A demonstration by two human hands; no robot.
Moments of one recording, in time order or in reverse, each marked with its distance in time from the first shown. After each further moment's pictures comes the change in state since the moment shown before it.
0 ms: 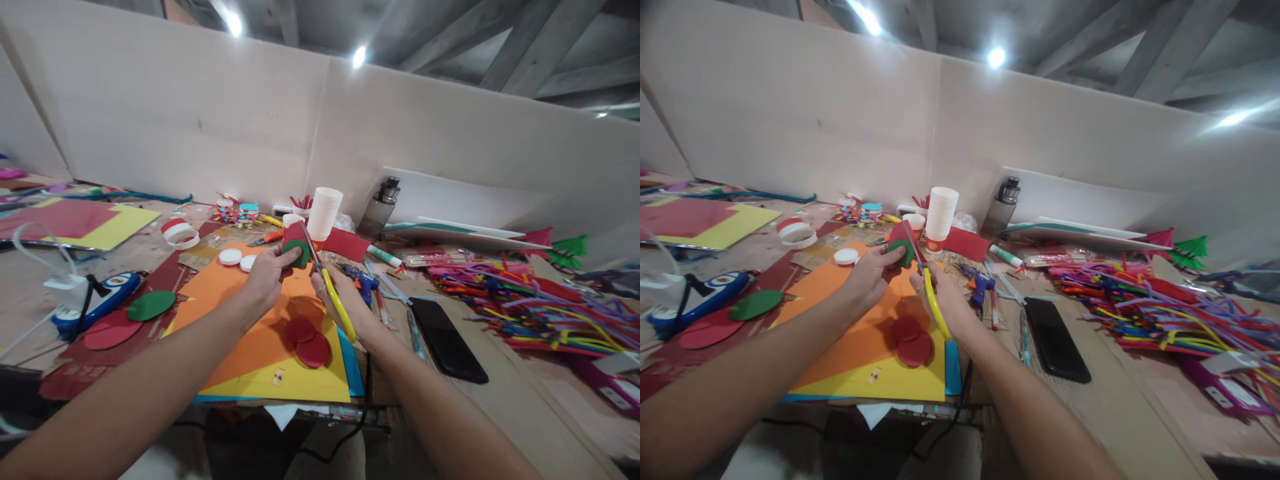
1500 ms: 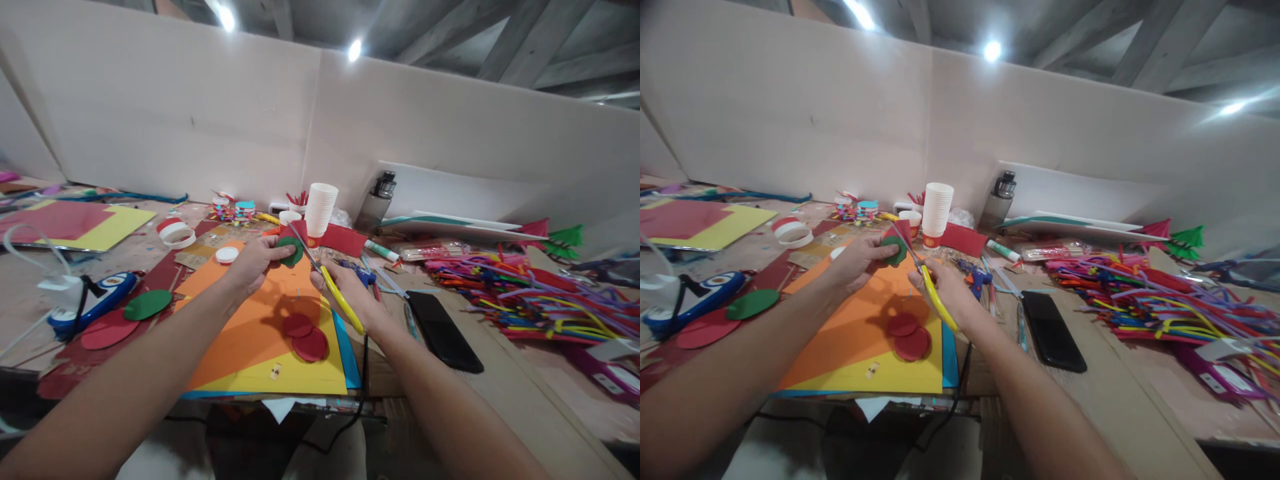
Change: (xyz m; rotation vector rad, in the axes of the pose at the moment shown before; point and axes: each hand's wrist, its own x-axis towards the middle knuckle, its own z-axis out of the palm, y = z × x) left_hand 0.009 0.024 -0.014 0.283 -0.171 -0.017; right_hand -0.005 -0.019 -0.025 -0.083 -0.112 -0.023
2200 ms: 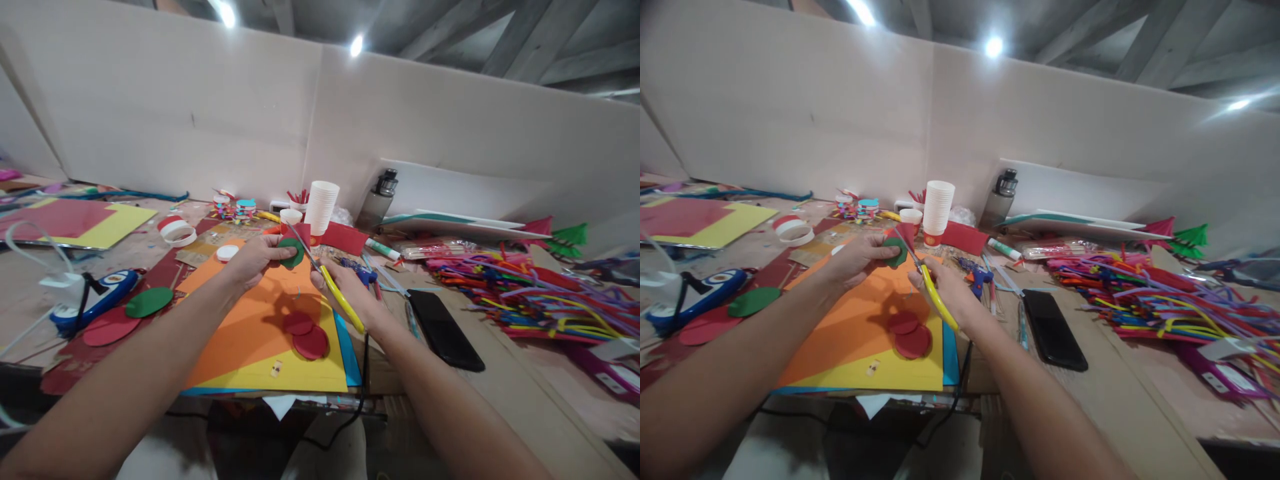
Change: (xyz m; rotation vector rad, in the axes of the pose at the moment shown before) left_hand 0.001 0.002 -0.007 0.083 -0.095 -0.032; right_hand -0.001 -0.001 0.001 -0.069 -0.020 0.035
